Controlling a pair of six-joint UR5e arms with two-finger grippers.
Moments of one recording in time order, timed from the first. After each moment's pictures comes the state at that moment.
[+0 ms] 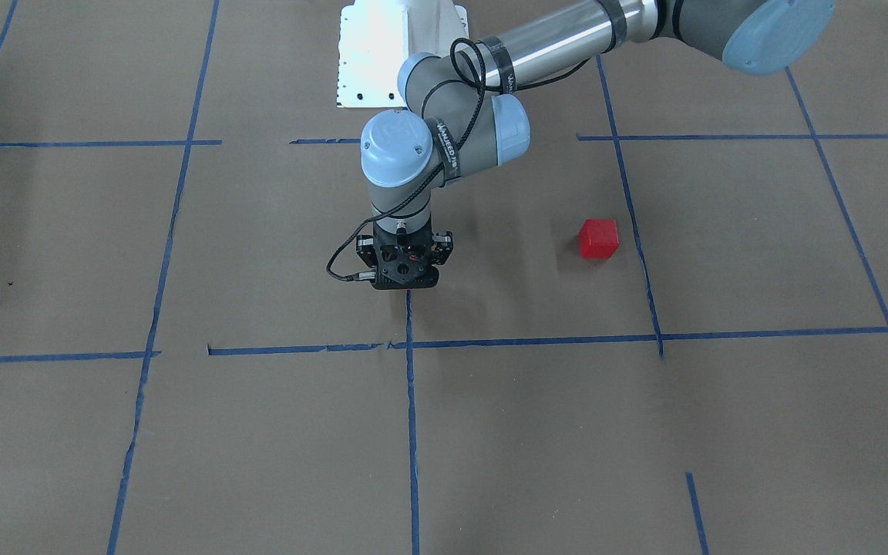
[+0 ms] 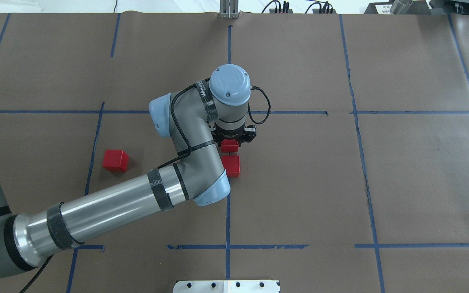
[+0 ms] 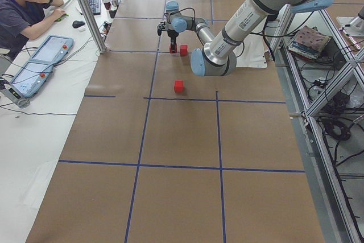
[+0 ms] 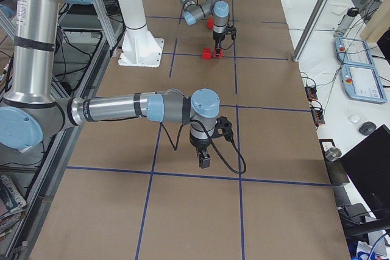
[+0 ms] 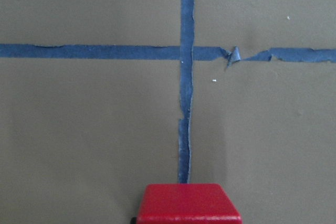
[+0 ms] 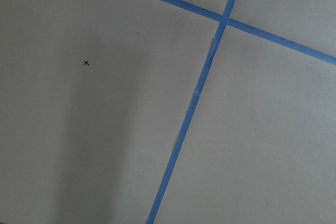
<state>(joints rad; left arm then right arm) -0.53 -2.58 -1.20 -1.66 -1.92 -1.19 1.54 -1.75 1.90 -1.74 2.29 -0.32</state>
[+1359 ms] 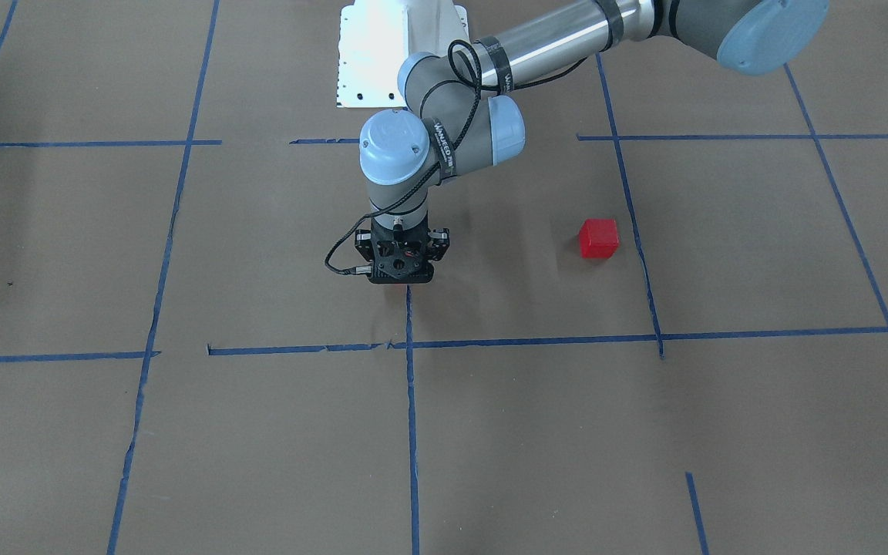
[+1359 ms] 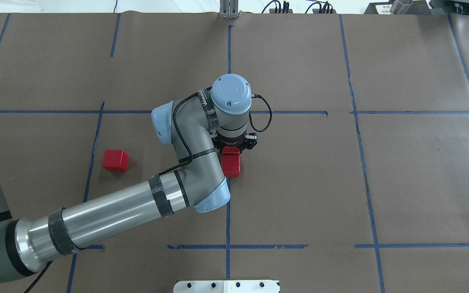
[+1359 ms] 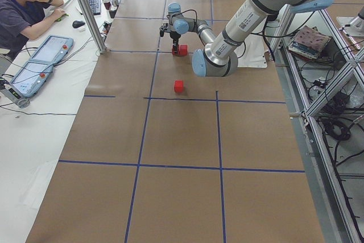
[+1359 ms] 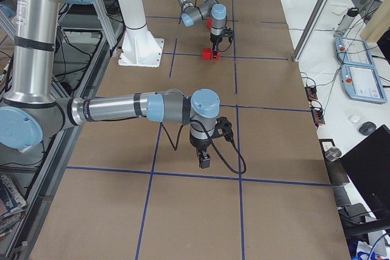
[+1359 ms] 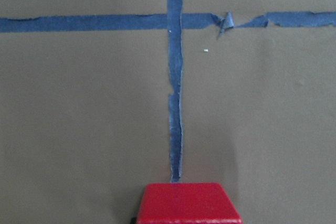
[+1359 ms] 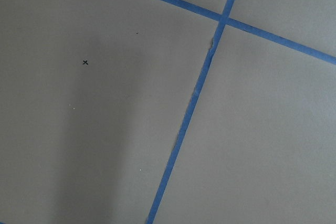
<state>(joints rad) -0.51 -2.57 -1.19 -1.69 -1.91 -1.18 1.54 -1.75 1.90 -1.74 2.28 -0.32</state>
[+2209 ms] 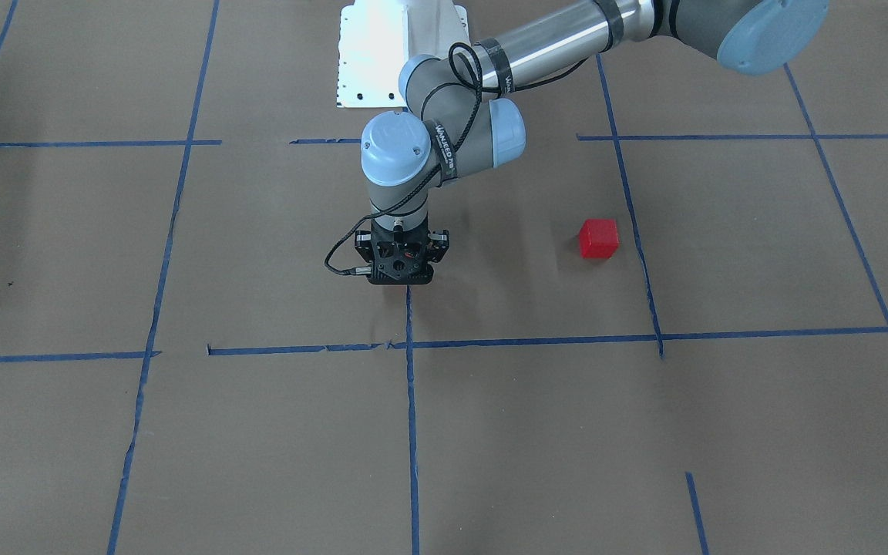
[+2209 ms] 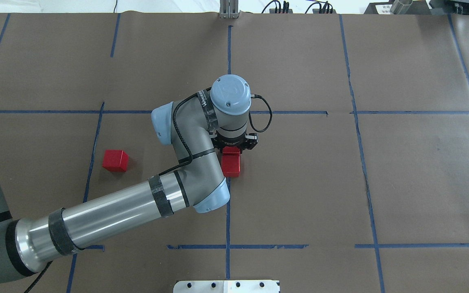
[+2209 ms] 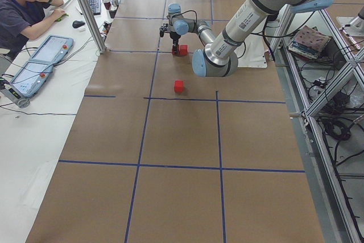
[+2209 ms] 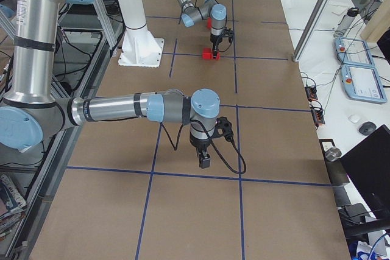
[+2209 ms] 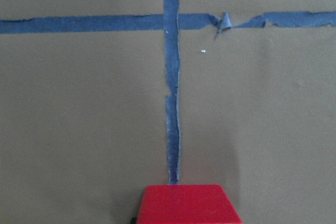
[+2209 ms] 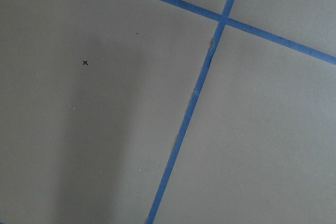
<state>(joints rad) -0.51 -2.57 -1.18 -1.70 -1.91 -1.18 1.54 -1.75 1.90 -1.74 2.28 -0.32</state>
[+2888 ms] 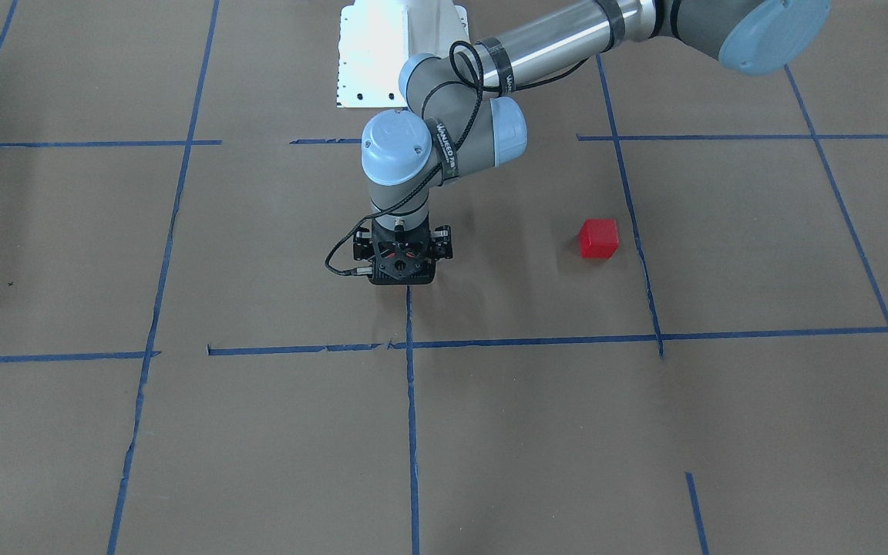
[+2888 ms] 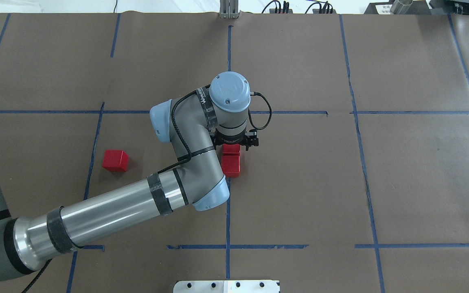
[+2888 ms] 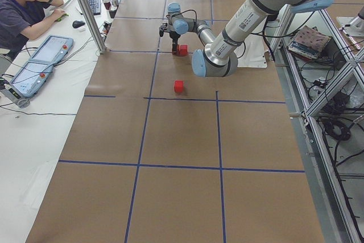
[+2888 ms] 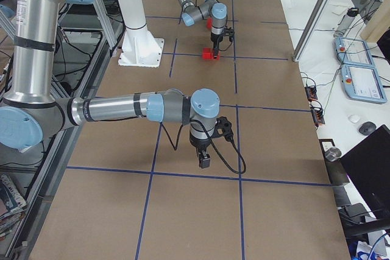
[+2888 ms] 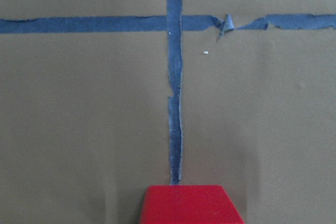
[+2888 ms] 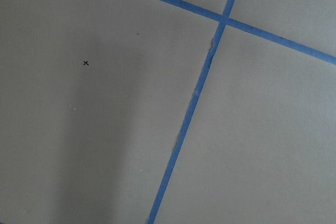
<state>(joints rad) -0.53 -2.57 -1.21 -1.69 -1.94 -1.19 1.54 -1.75 1.90 -1.74 2.29 -0.32</state>
